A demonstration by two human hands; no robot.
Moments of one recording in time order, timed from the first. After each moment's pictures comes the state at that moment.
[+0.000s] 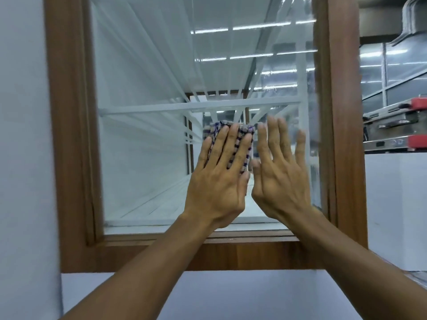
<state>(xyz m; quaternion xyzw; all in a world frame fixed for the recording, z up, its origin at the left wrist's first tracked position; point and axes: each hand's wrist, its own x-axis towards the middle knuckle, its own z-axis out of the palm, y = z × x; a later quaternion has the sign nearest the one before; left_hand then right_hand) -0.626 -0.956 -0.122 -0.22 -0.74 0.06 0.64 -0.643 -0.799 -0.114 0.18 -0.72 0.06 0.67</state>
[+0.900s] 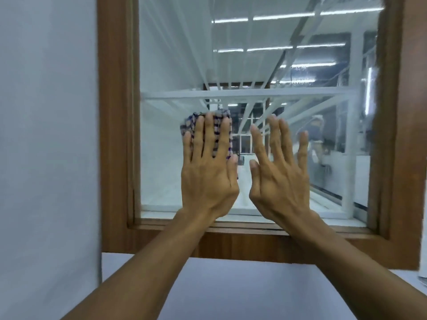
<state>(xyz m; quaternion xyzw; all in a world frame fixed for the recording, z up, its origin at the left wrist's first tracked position) -0.618 -1.032 -0.131 -0.11 -0.74 -0.06 0.66 -0.637 -0.874 -0.130 0.20 -0.72 0.05 0.66</state>
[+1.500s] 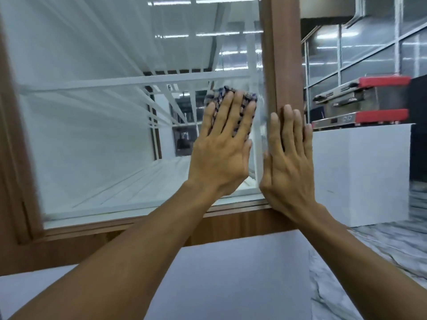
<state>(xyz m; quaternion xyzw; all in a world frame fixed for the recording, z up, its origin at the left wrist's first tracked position) -0.632 -0.863 -0.113 -0.25 -0.74 0.07 0.62 -0.632 -0.704 -0.160 0.12 -0.70 0.10 0.69</state>
